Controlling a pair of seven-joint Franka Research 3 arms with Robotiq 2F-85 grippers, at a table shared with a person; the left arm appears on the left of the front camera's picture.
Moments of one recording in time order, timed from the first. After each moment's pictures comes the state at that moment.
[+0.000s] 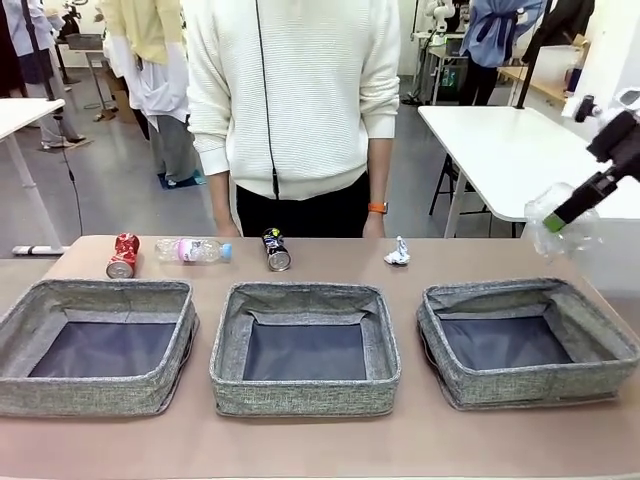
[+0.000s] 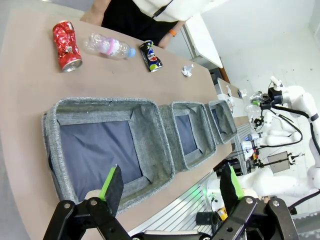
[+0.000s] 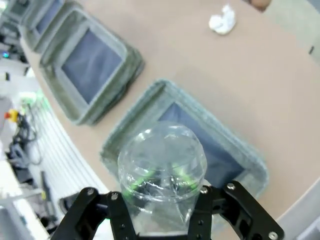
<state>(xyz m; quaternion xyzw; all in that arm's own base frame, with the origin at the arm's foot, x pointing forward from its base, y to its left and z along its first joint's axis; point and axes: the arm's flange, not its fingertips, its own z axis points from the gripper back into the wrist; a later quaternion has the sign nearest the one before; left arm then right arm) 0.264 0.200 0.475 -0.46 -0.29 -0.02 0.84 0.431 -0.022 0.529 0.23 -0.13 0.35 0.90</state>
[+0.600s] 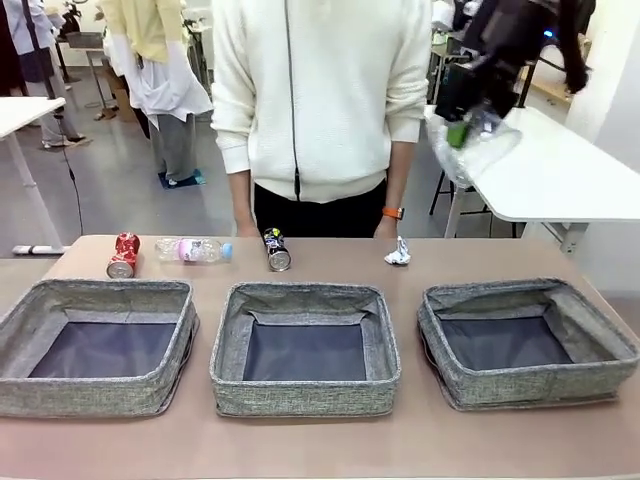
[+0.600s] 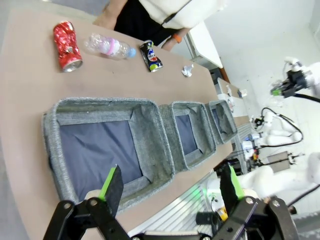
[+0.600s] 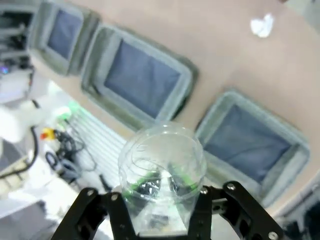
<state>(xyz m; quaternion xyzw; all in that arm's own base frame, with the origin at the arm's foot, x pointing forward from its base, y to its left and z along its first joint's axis) 0.264 0.200 0.475 -0.46 -0.29 -0.02 0.84 0.453 0.174 0.657 0.18 0.00 0.24 0.95</state>
